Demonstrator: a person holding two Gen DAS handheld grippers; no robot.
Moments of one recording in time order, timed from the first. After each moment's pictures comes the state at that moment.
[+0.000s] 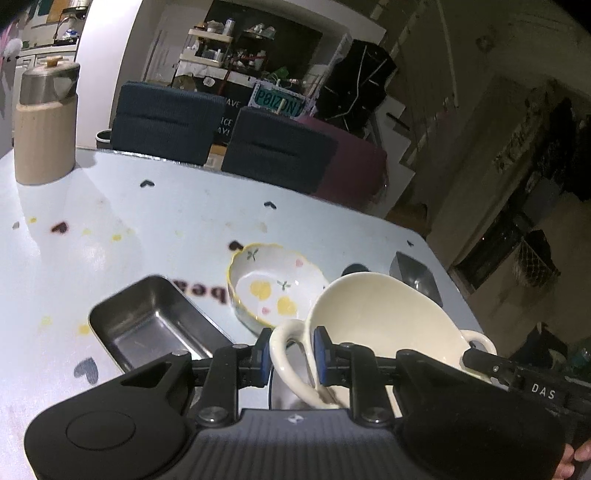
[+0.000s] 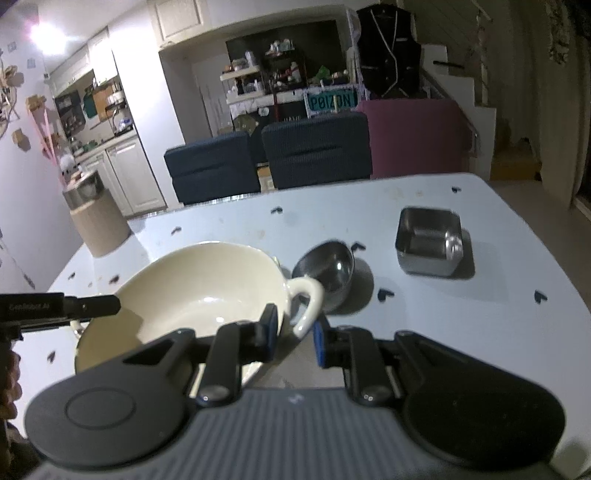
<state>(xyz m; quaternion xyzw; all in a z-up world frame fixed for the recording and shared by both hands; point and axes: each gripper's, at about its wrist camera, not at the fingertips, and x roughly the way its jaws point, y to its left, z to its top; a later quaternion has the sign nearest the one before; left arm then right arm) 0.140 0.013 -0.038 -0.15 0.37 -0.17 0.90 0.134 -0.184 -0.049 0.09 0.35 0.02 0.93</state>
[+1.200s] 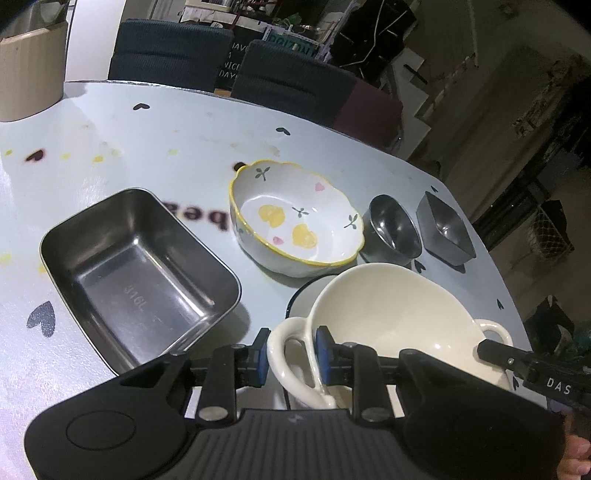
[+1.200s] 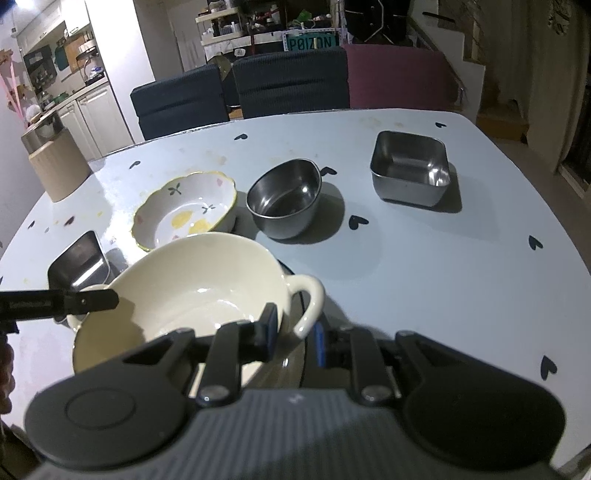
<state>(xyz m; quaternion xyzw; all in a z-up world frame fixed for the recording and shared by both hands) 0.170 -0.008 -0.109 -0.14 0.45 -0.16 0.87 0.148 -0.190 -0.092 0.06 0.43 -0.01 0.90</state>
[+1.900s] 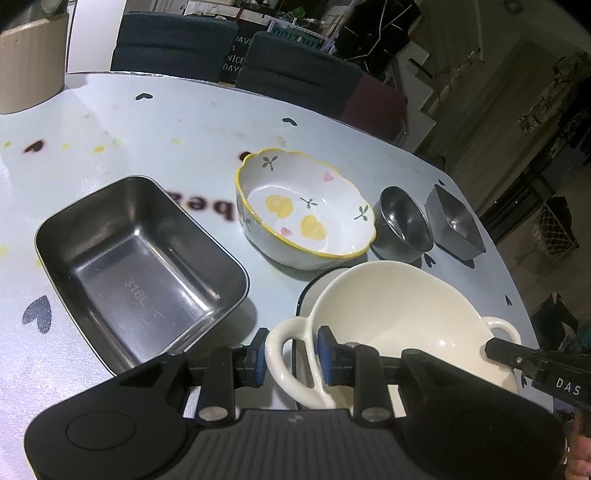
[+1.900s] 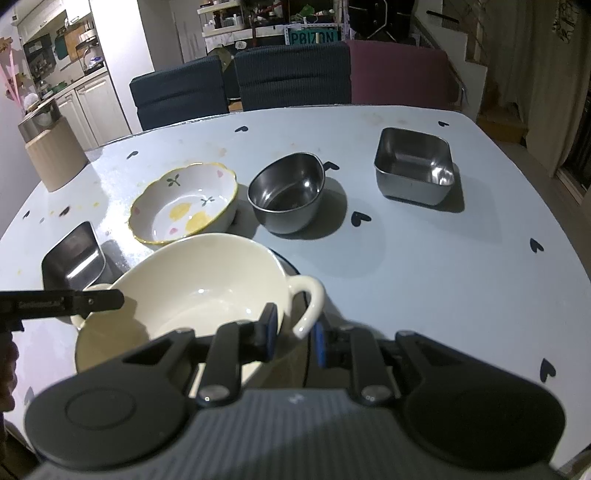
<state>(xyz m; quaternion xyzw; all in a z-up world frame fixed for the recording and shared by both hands) 0.175 -0.007 -0.120 -0.14 0.46 -0.16 0.86 0.153 -0.184 -0.093 0.05 0.44 -0.01 0.90</state>
